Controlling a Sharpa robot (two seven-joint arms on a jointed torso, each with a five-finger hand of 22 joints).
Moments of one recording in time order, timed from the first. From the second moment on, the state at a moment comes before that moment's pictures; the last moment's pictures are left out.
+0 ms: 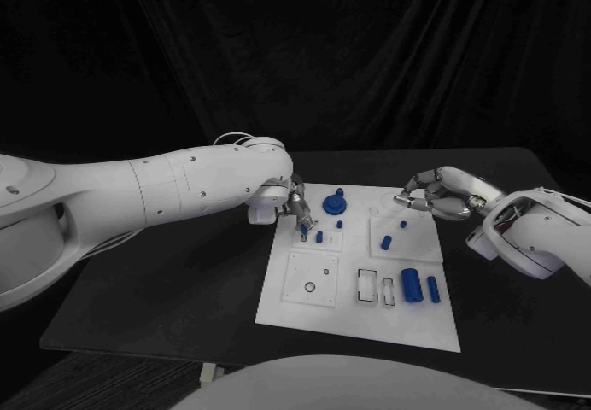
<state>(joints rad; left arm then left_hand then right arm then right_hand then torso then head) 1.34 -0.48 -0.21 1.23 -0.85 0.25 -0.70 1.22 -0.08 0.39 0.10 0.46 0.97 0.05 0.38 0.95 1.47 -0.03 1.57 1.31 1.47 -0.08 1.57 1.31 0.04 1.47 0.03 1.40 1.31 1.24 -0.96 -0.21 1.51 -1.10 -0.34 0.19 1.18 0.11 -0.16 0.29 0.44 0.71 0.10 0.65 0.34 1.46 0.02 1.57 1.31 1.47 -0.05 1.55 1.31 0.02 1.46 0.07 1.45 1.31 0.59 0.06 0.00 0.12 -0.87</state>
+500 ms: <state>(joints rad) 1.32 -0.49 -0.21 1.23 -0.88 0.20 -0.68 1.21 -0.07 0.41 0.08 0.46 0.96 0.05 0.38 0.95 1.47 -0.03 1.57 1.31 1.47 -0.08 1.57 1.31 0.04 1.47 0.03 1.40 1.31 1.24 -0.96 -0.21 1.51 -1.10 -0.34 0.19 1.19 0.12 -0.16 0.29 0.44 0.70 0.10 0.65 0.34 1.46 0.02 1.57 1.31 1.47 -0.05 1.55 1.31 0.02 1.46 0.07 1.45 1.31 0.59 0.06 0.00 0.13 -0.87</state>
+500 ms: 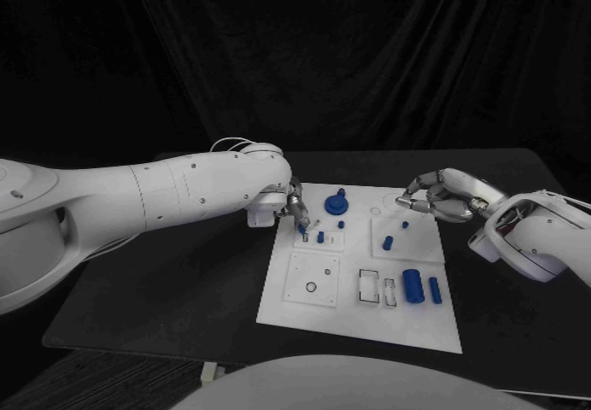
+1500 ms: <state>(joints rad) 1.30 -0.47 -0.21 1.23 -0.89 0.18 -0.66 1.21 -0.07 0.41 0.08 0.45 0.97 0.05 0.38 0.96 1.47 -0.03 1.57 1.31 1.47 -0.08 1.57 1.31 0.04 1.47 0.03 1.40 1.31 1.24 -0.96 -0.21 1.51 -1.10 -0.34 0.19 1.19 0.12 -0.16 0.29 0.44 0.70 0.10 0.65 0.34 1.46 0.02 1.57 1.31 1.47 -0.05 1.55 1.31 0.02 1.46 0.07 1.45 1.31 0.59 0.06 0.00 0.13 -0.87</state>
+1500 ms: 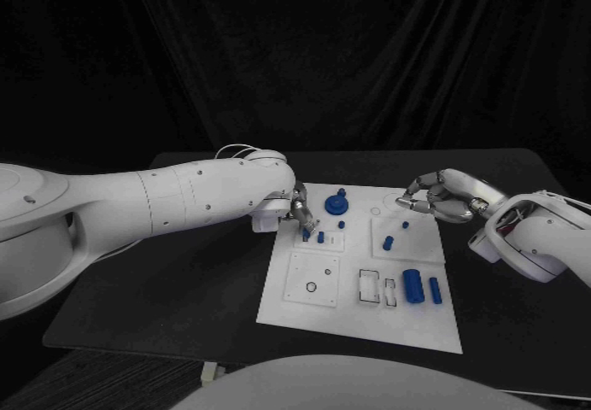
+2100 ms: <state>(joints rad) 1.30 -0.49 -0.21 1.24 -0.89 0.21 -0.67 1.21 -0.07 0.41 0.08 0.45 0.96 0.05 0.38 0.96 1.47 -0.03 1.57 1.31 1.47 -0.08 1.57 1.31 0.04 1.47 0.03 1.40 1.31 1.23 -0.96 -0.21 1.51 -1.10 -0.34 0.19 1.19 0.12 -0.16 0.29 0.44 0.70 0.10 0.65 0.34 1.46 0.02 1.57 1.31 1.47 -0.05 1.55 1.31 0.02 1.46 0.07 1.45 1.31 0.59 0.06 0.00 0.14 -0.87</state>
